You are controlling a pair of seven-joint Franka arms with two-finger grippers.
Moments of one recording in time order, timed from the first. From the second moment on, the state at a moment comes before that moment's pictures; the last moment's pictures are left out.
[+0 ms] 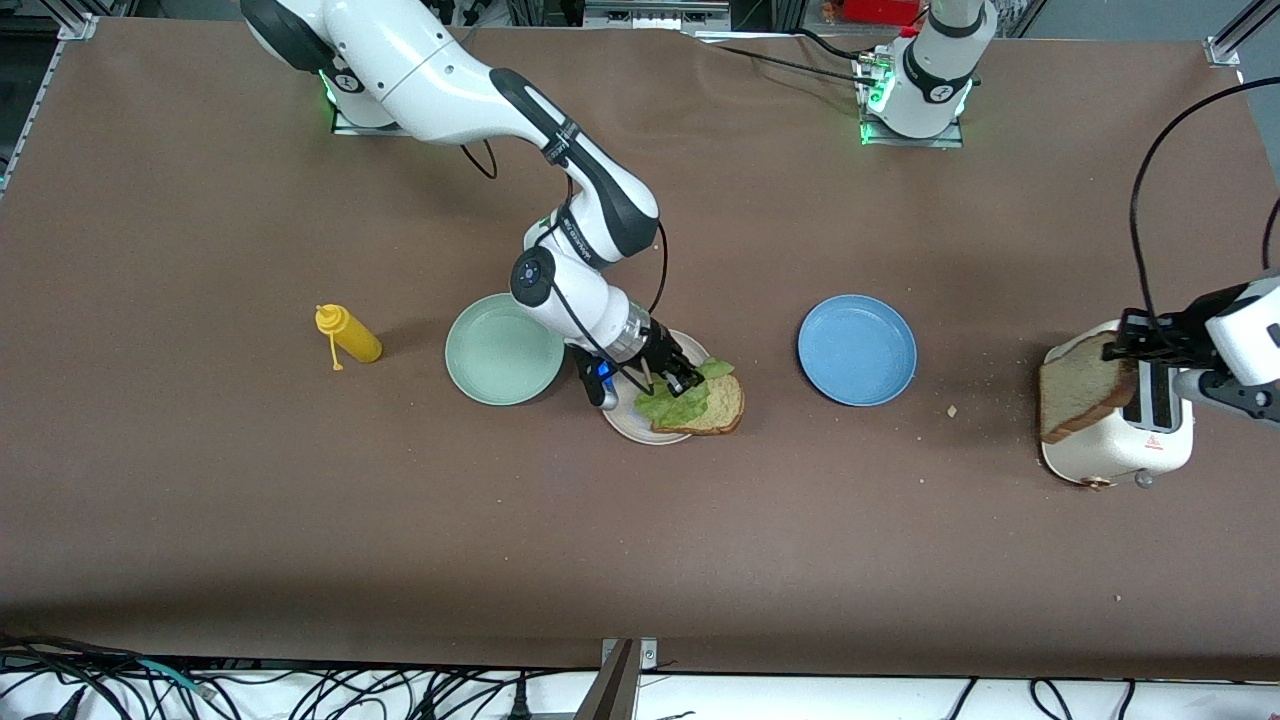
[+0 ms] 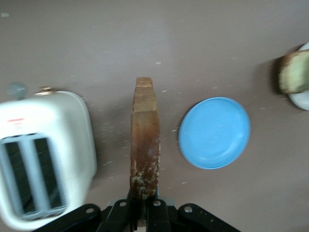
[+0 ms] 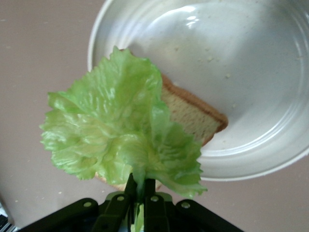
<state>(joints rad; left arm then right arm) 0.13 0.35 -0.03 -1.41 -0.16 1.58 0.41 0.60 0.90 0.21 -1.38 0.53 2.69 1.37</state>
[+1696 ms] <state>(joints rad) -0.07 0.68 -0.04 -1.42 -0.95 1.56 0.50 0.35 0.57 0.14 -1.28 0.46 1.79 1.16</state>
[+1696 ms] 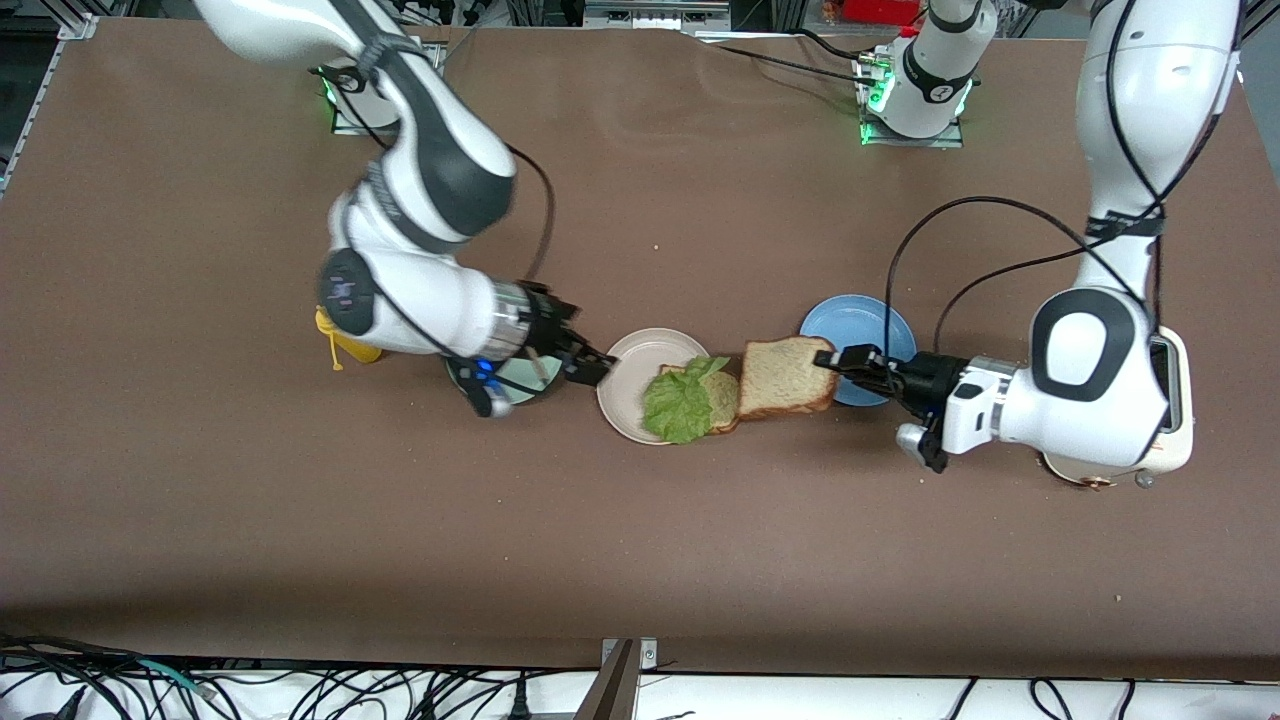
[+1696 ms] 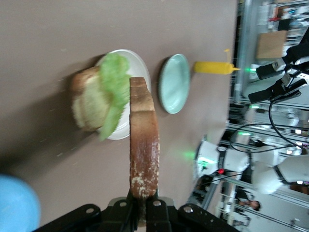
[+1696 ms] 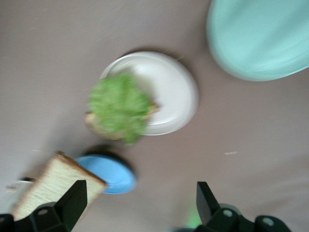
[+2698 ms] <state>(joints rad) -0.25 0.81 -0.04 -1.41 -1.06 1.69 0.52 -0.01 0.31 0.02 -1.49 -0.01 1.66 0.21</state>
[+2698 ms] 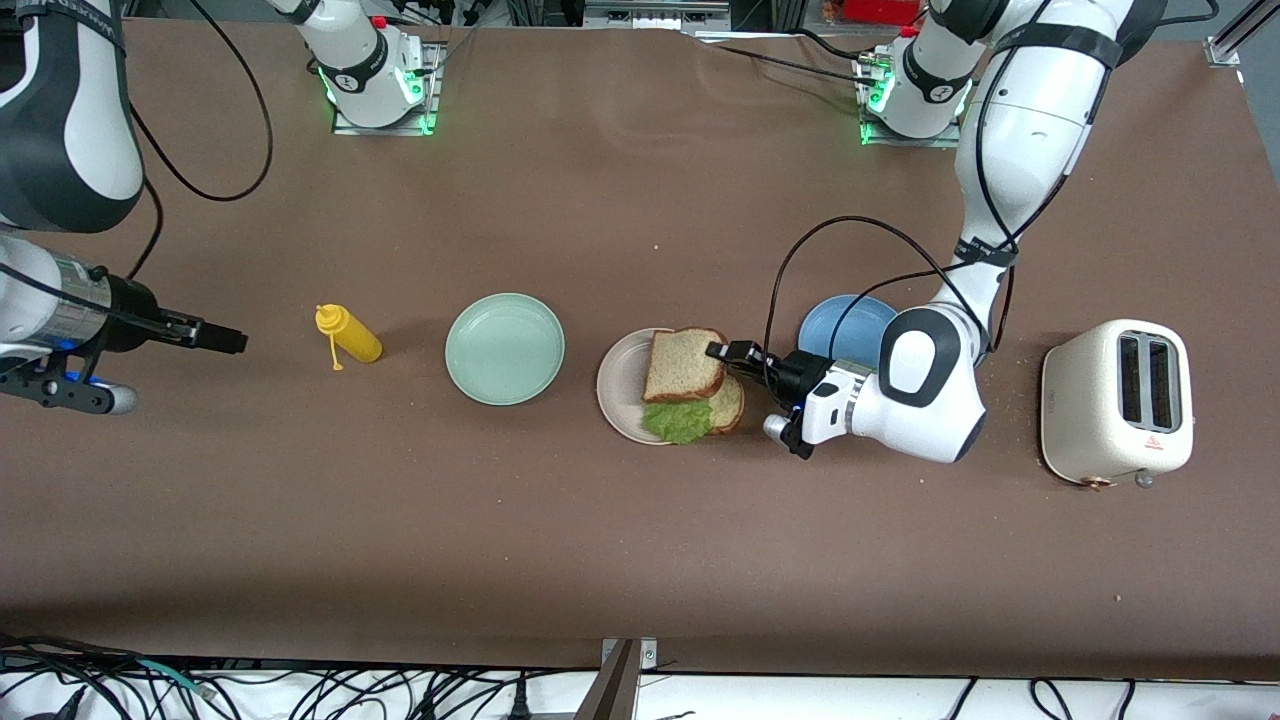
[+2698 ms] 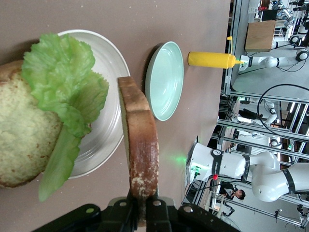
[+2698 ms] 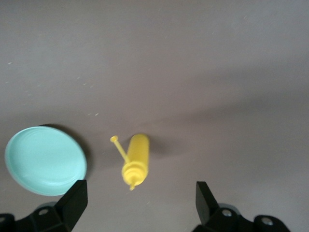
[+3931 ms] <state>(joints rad) -0.21 0.87 -0.02 -1.40 -1.06 1.77 0.59 -0.02 0.11 0.03 -1.58 -0.06 1.72 0.17</state>
